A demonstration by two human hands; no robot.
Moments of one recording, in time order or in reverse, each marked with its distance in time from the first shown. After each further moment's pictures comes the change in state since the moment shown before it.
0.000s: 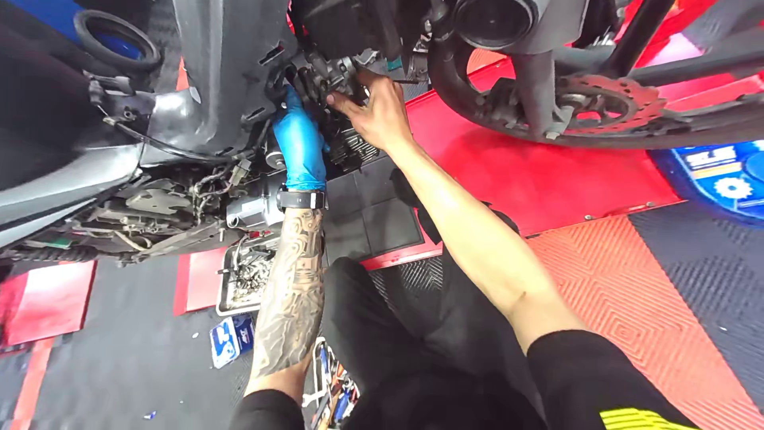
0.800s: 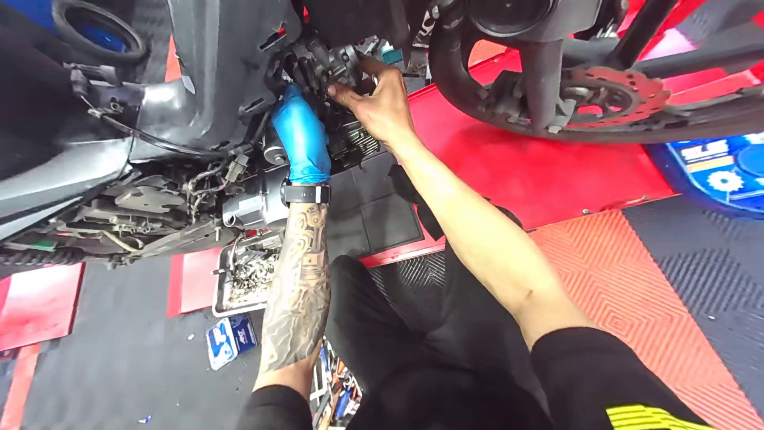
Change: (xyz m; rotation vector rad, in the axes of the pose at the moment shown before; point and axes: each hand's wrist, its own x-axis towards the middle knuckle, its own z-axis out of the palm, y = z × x) left_hand 0.001 -0.002 0.004 -0.007 0.049 0.010; right_hand 0.000 -0.002 0.007 0.276 0.049 0.128
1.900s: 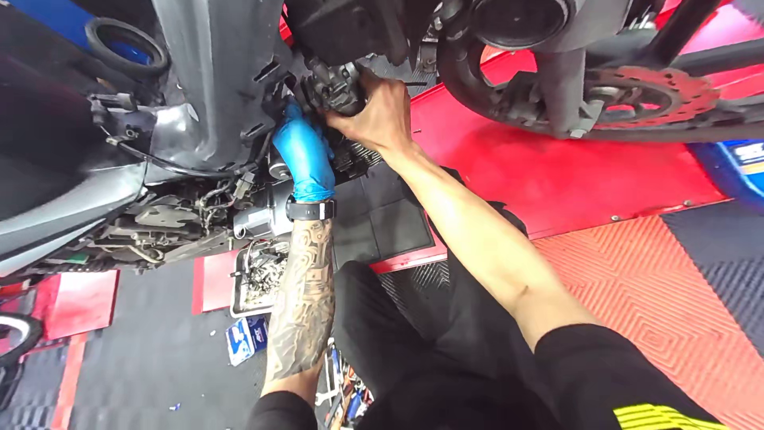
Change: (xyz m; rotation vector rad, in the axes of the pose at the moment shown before) left_hand 0.001 -0.001 0.005 -0.014 0.035 0.017; right_hand 0.010 0.018 0.017 -0.456 0.209 -0.240
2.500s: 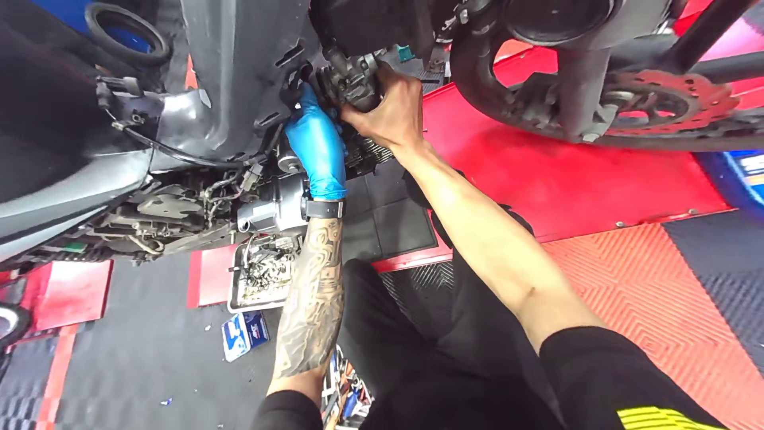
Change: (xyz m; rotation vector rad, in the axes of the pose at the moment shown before) left_hand 0.000 0.000 0.001 0.081 0.069 0.010; right_hand -0.002 0.005 0.009 0.079 0.118 -0.081
